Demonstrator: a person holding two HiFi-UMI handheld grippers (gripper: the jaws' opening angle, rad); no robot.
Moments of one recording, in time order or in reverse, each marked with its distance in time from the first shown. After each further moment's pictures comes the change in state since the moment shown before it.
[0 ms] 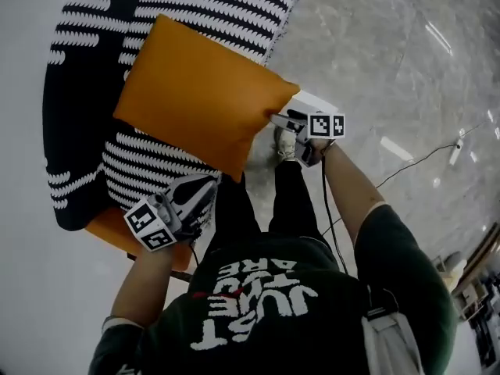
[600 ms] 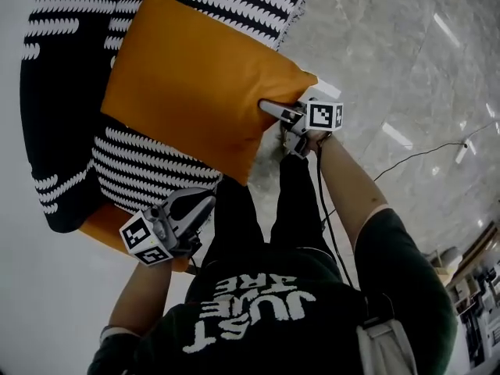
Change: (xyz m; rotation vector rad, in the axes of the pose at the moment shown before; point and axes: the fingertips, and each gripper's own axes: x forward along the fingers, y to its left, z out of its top) left arm -0.014 0.034 -0.041 -0.124 -0.039 -0.024; right arm 0.070 0.010 0.002 0.060 -0.042 0.231
